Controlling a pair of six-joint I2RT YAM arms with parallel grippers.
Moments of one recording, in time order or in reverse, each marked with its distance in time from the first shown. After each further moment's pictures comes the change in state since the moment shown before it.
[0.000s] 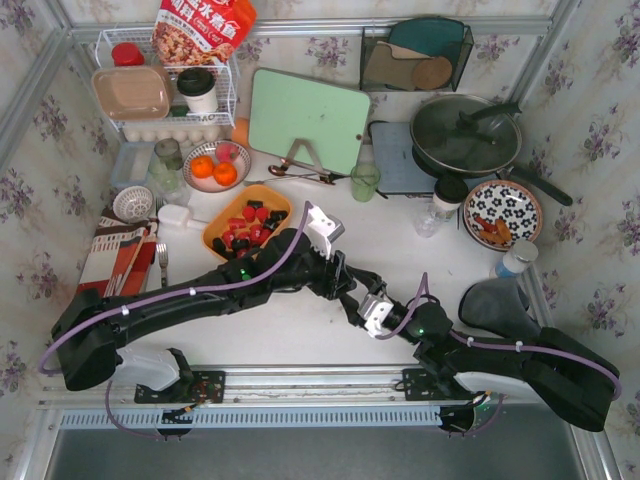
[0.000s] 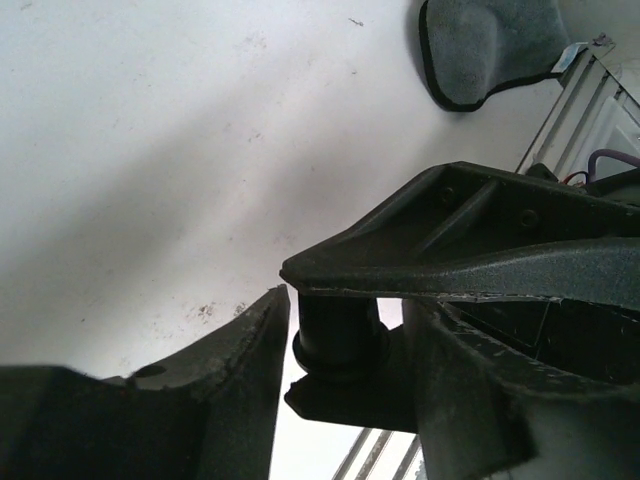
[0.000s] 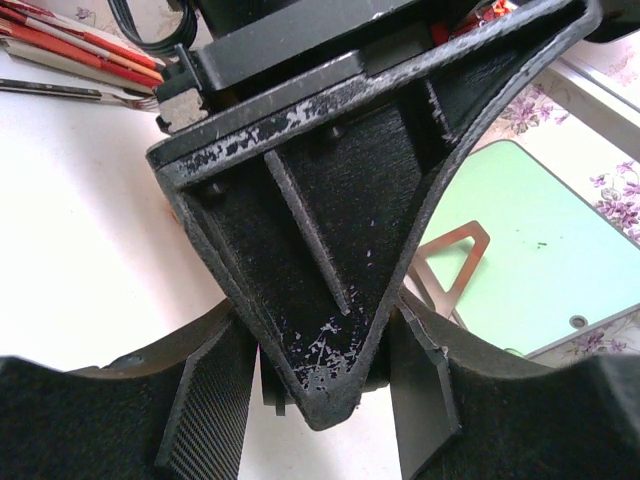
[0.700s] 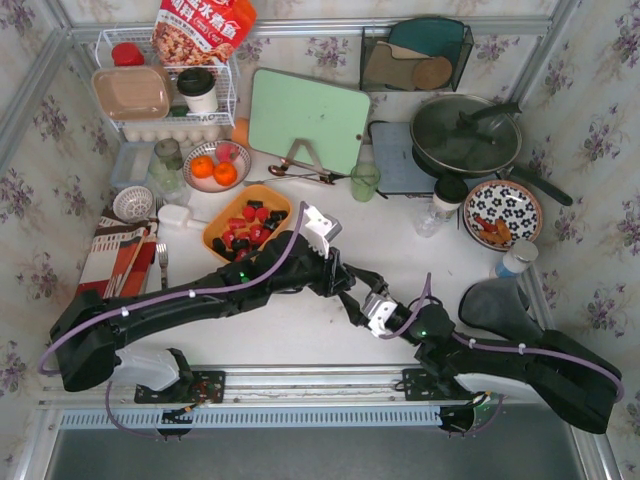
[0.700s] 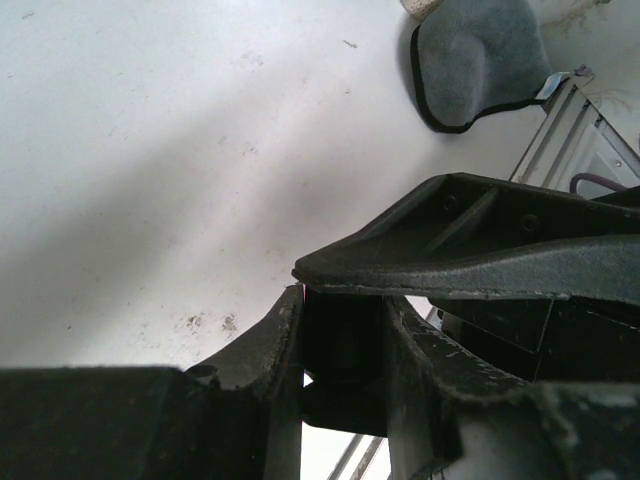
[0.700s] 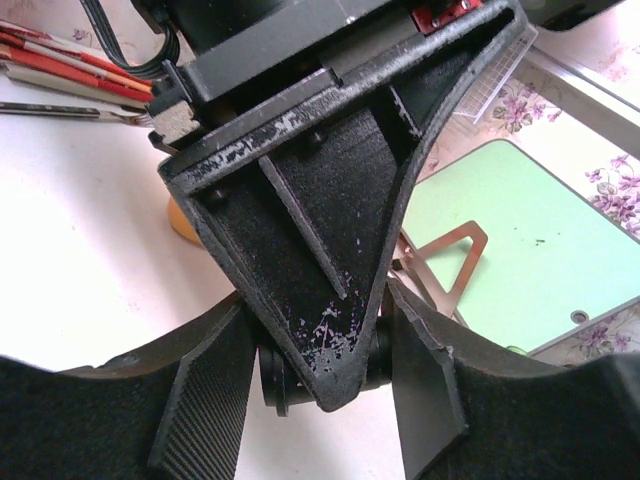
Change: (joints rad) left arm -0.006 -0.006 -0.034 0.069 -0.019 -0.046; right arm 0.000 -0.016 -0.009 0.013 0.023 0.042
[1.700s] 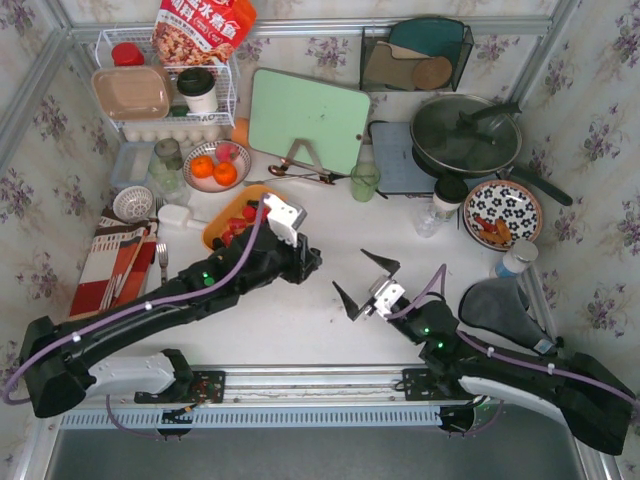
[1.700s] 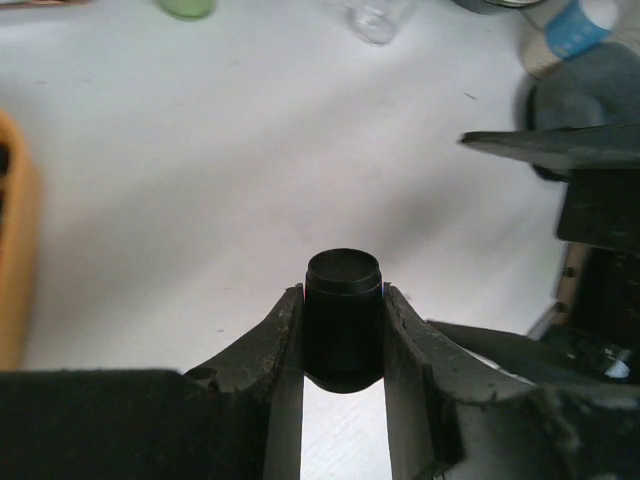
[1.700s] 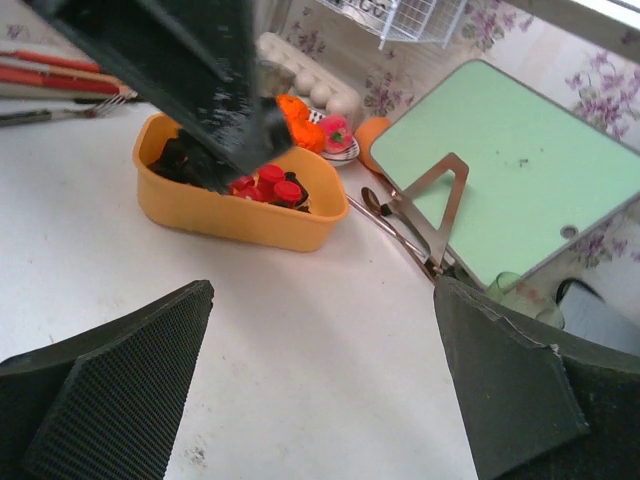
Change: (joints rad) left arm 0.044 -0.187 0.000 -0.178 -0.200 0.079; right arm 0.000 -0.203 0.031 -0.272 0.139 0.104
